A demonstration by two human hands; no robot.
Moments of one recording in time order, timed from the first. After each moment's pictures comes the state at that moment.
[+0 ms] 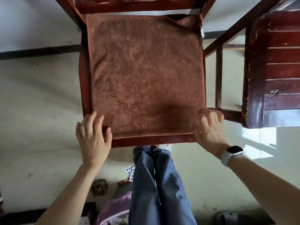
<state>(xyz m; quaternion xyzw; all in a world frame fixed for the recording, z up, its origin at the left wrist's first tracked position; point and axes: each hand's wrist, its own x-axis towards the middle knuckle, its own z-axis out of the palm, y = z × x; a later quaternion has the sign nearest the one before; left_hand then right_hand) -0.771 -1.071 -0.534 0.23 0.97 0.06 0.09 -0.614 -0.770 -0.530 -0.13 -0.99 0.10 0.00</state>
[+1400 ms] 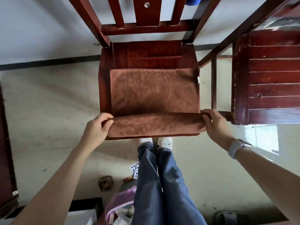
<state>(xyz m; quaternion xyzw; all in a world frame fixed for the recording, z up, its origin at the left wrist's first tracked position) -0.812 -1.079 -0.458 0.16 0.91 0.27 0.27 -0.620 -0.756 -0.456 -0.32 -0.88 0.35 -0.07</state>
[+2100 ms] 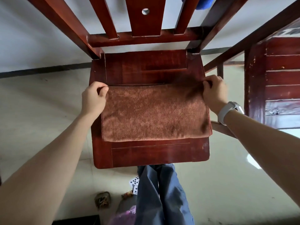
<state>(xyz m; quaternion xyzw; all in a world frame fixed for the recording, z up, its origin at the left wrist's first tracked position) -0.941 -0.985 -0.532 0.11 0.94 0.28 0.17 -0.774 -0.690 -0.519 -0.43 -0.85 0.30 0.00</state>
